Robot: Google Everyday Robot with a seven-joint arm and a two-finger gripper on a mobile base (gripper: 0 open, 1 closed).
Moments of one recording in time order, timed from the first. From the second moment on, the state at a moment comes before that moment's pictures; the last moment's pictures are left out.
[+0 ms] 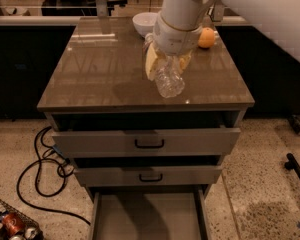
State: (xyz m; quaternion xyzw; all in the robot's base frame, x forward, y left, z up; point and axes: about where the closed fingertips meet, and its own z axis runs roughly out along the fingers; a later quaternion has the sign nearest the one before) arm 0.586 -0.045 0.905 -0.12 0.98 0.07 0.11
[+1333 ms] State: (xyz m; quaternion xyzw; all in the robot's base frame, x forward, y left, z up) arm 0.533 -0.058 0.918 -0.29 0.95 0.07 0.11
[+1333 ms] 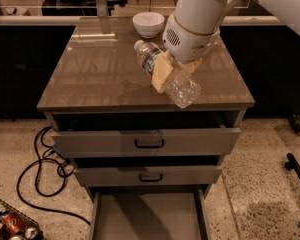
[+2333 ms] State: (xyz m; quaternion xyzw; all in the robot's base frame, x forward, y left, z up) arm 0.505 -0.062 0.914 -0.43 0.90 -0.01 0.10
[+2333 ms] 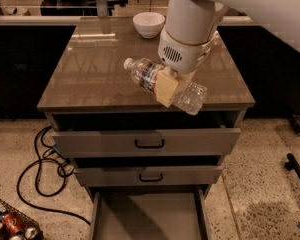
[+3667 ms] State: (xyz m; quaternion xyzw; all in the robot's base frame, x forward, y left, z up) arm 0.439 -0.076 0.767 -0.57 0.81 0.06 0.08
